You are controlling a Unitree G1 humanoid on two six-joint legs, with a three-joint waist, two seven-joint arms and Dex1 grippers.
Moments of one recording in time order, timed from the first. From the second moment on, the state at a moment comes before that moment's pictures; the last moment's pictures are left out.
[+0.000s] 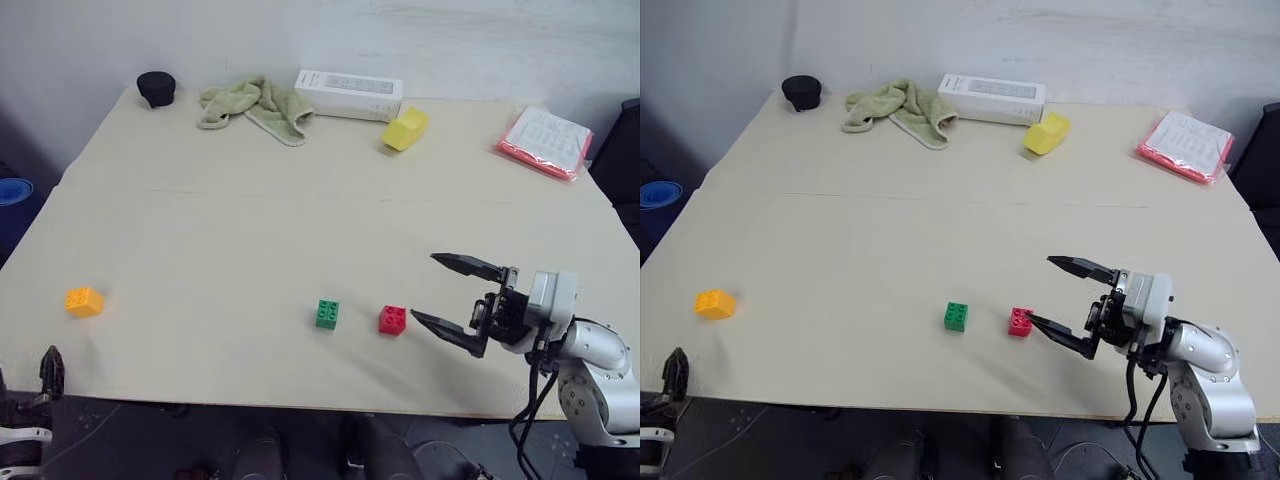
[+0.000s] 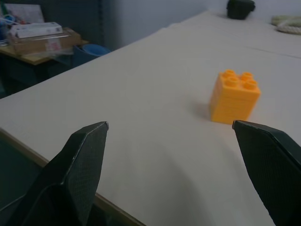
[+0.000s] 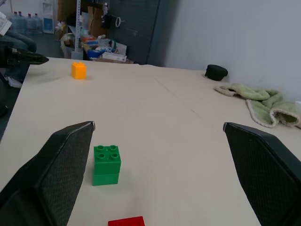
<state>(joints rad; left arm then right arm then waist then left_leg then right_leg) 0.31 0.16 0.86 -0.12 -0.56 0.02 -0.25 -0.01 -0.59 -0.20 -0.28 0.62 -0.05 1.13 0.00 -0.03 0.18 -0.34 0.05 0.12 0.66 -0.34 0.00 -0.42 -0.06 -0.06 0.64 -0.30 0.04</state>
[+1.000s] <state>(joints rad) 0.06 0.35 0.65 -0.06 -0.41 0.22 -0.07 0.02 -0.56 -0.16 -0.27 0.58 -0.09 1.12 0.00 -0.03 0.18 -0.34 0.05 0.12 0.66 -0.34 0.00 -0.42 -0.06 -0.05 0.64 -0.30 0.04</state>
